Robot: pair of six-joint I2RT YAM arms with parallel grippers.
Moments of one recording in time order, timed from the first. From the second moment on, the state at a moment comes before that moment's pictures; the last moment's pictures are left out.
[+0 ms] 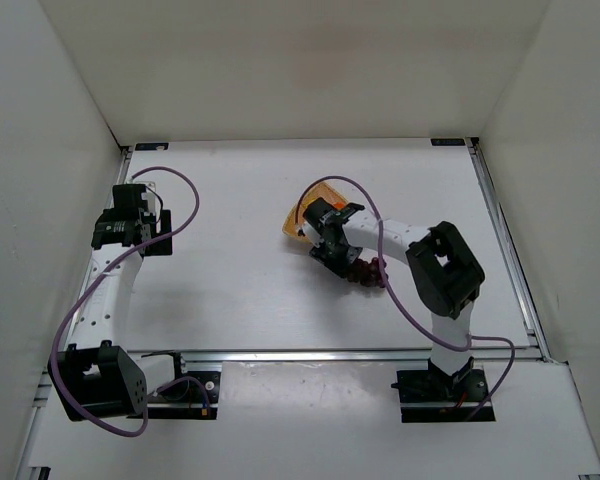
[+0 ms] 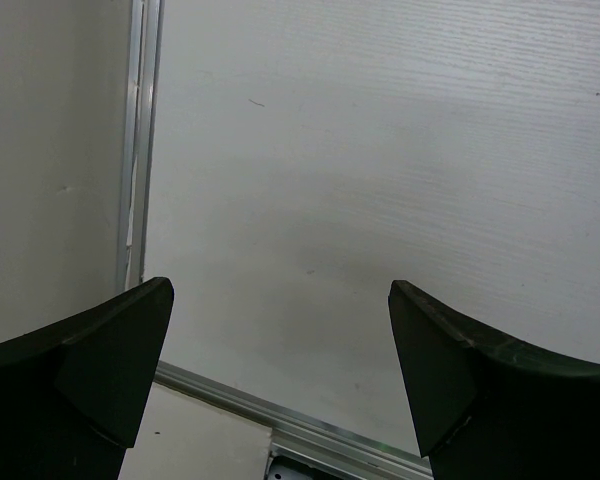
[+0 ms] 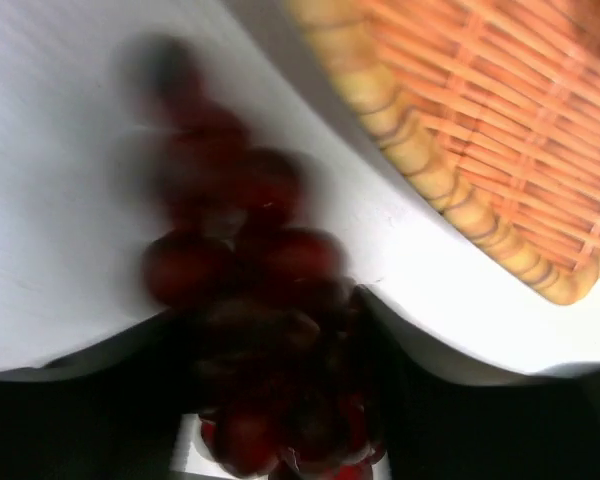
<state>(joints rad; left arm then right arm) 0.10 1.18 1.06 -0.79 -0.29 0.11 0.75 1.94 1.36 -0.83 0.16 -0.26</state>
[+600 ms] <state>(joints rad) 0.10 1.19 1.06 -0.79 -0.29 0.11 0.60 1.52 1.35 -0.74 -0.17 0.03</state>
